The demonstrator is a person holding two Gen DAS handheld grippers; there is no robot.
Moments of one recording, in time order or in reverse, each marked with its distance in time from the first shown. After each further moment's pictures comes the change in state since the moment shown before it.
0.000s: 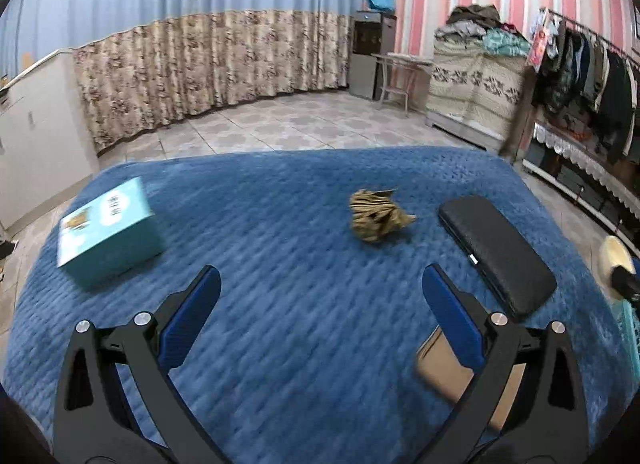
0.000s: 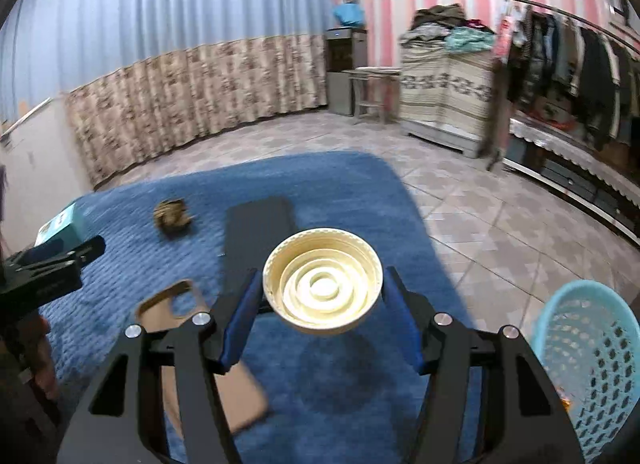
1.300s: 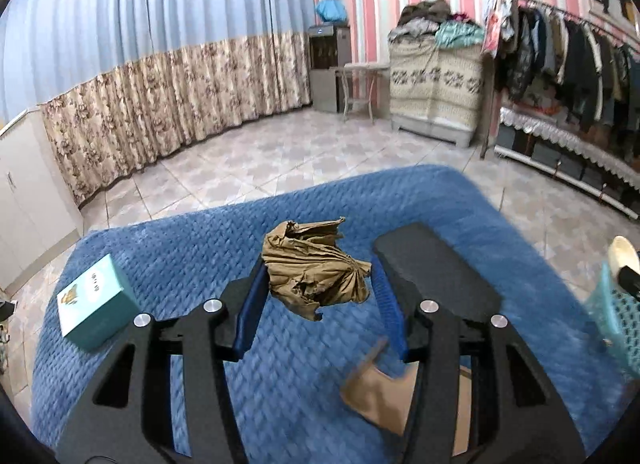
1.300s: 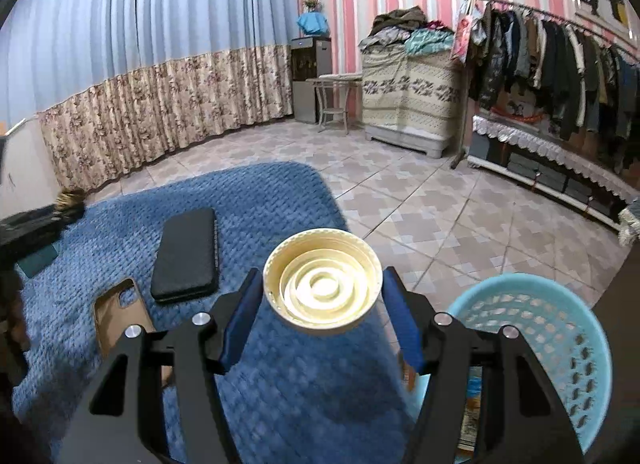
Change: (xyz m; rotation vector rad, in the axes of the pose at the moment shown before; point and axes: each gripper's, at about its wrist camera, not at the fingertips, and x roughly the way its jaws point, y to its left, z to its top) left arm -0.063 -0.052 0.024 0.147 -0.086 -0.071; right arm -0.044 -0.072 -0.010 0.035 -0.053 -0.096
